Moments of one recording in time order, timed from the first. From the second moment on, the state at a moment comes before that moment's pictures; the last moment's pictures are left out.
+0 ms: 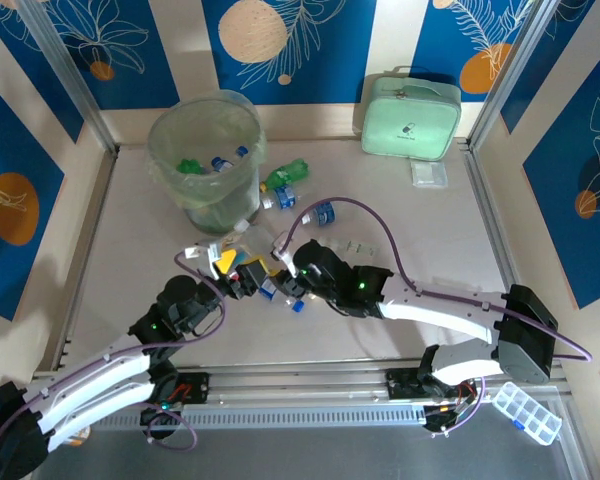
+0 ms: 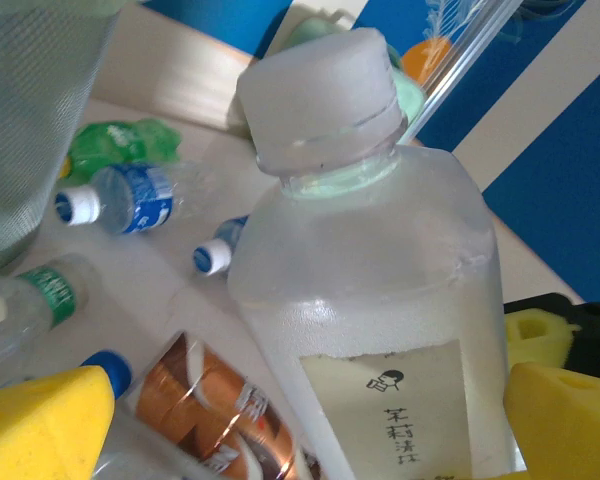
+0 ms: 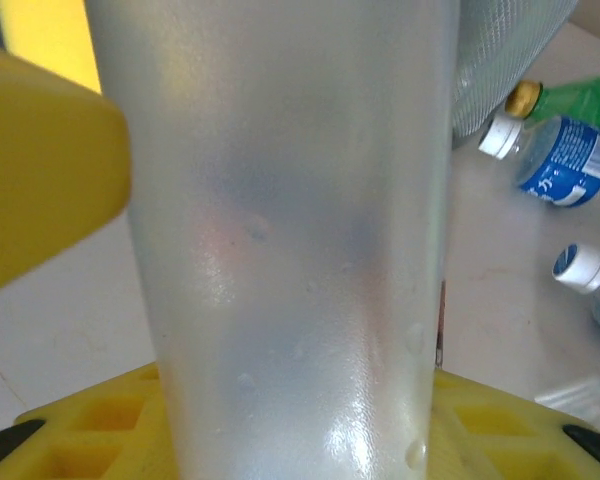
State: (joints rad) left arm -0.79 0.70 0.27 0.35 -0.14 -0.59; right arm 1.10 1.32 0.91 -0.20 0.25 0.08
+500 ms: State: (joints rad) left arm -0.79 0.93 0.23 0.70 0.01 -0.64; right arm 1.12 1.31 0.83 -0.09 0.26 0.08
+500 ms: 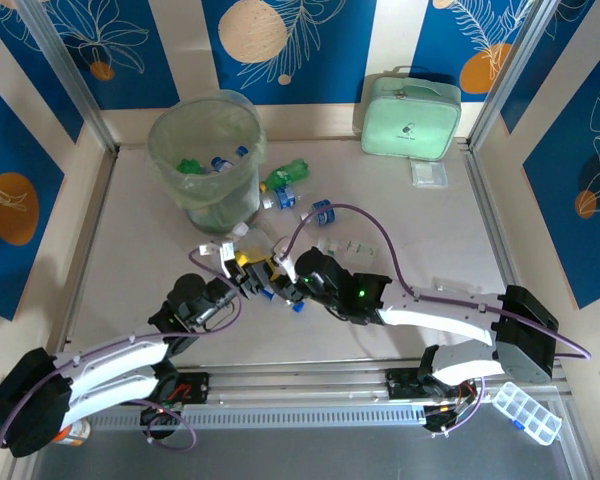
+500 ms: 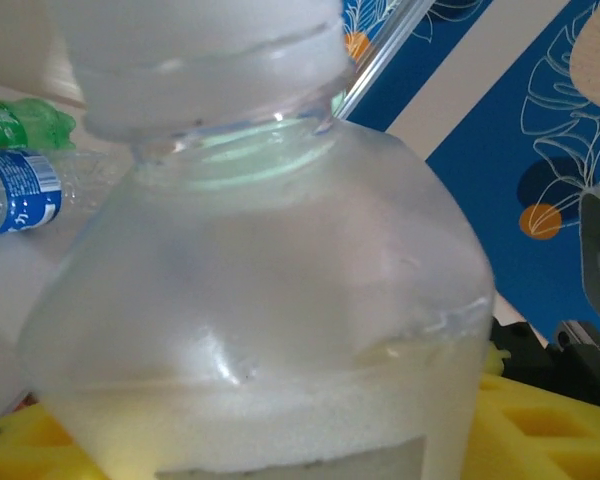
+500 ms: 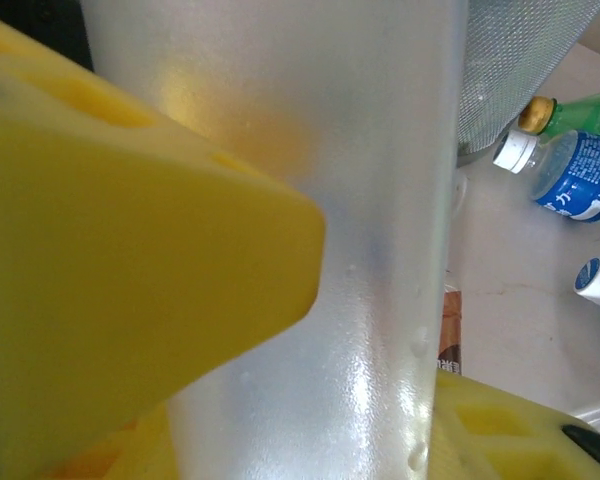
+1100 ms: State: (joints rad) left arm -0.78 0.76 0.22 0.68 0.03 -0.62; right arm 1.12 1.31 0.91 -0.16 0.25 0.10
